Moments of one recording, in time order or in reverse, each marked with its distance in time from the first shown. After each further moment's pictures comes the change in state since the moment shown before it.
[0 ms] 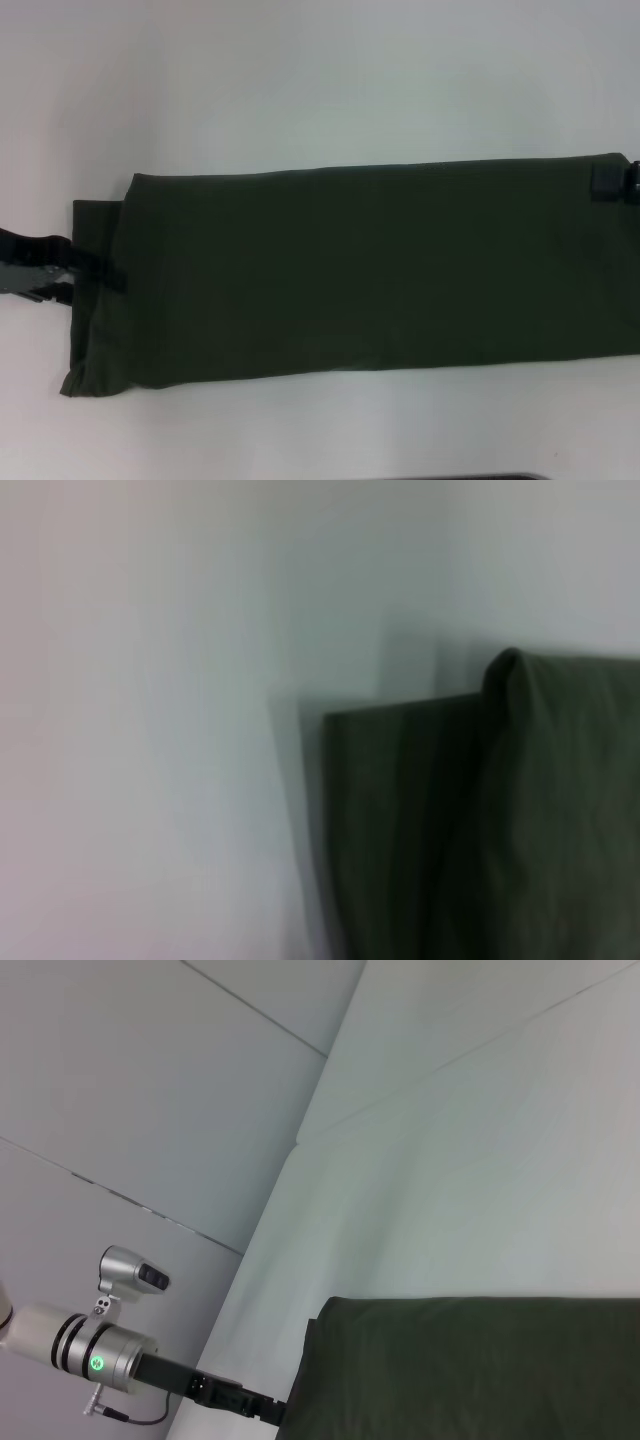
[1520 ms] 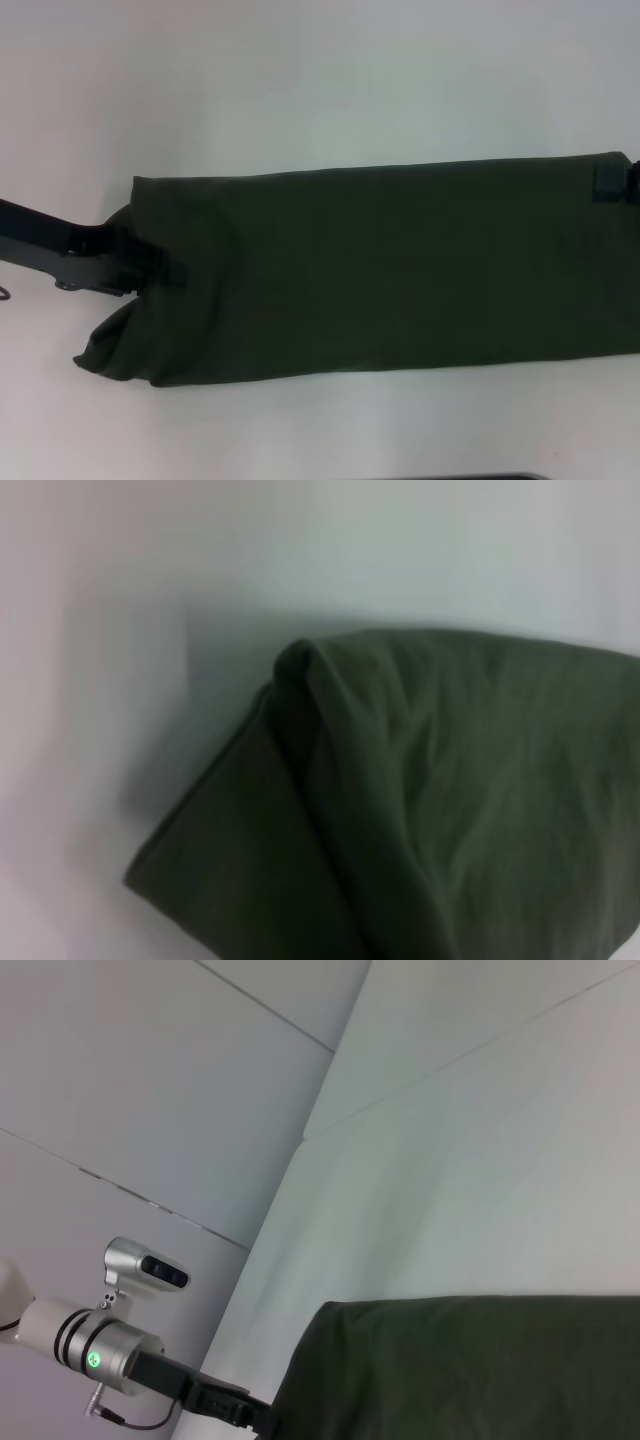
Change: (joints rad) left arm -0.036 -0.022 -0.029 0.061 -0.127 0.104 0.003; right arm 0.003 -0.005 0.000 0.000 0.000 -0.014 0.003
